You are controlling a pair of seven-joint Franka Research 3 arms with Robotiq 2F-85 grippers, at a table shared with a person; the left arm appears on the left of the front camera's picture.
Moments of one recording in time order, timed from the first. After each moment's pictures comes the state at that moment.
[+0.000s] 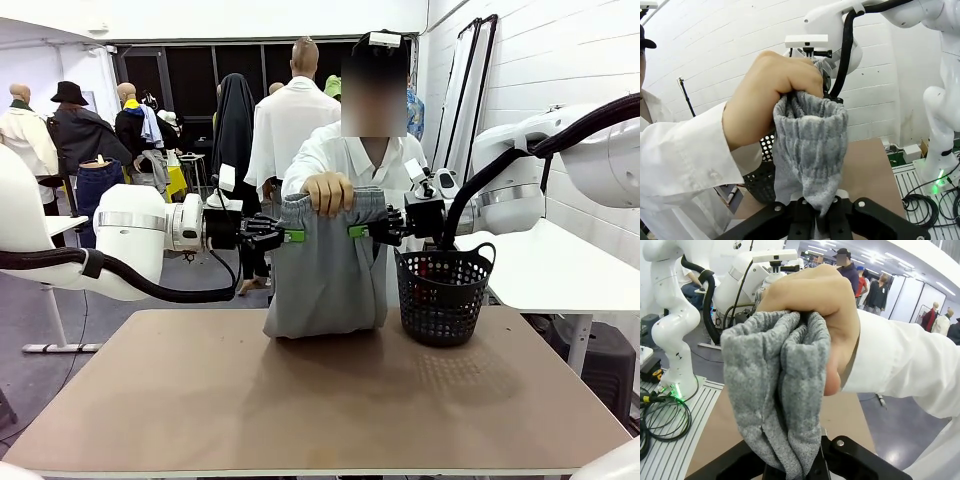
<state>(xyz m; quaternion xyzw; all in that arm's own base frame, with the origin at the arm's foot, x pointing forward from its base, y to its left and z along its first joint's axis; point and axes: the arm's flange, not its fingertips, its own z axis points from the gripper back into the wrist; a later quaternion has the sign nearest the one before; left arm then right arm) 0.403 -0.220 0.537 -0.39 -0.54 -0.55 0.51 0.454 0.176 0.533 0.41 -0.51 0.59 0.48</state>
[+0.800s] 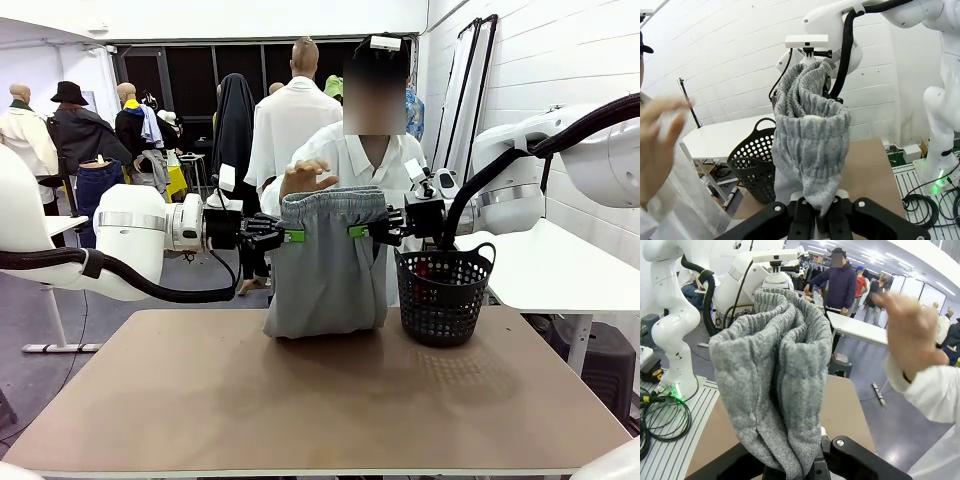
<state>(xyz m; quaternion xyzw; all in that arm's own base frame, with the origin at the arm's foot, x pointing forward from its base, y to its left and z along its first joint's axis) 0.403 -0.220 0.537 -0.39 -0.54 -0.55 0.51 0.454 0.176 0.533 0.41 -0.51 0.59 0.48</state>
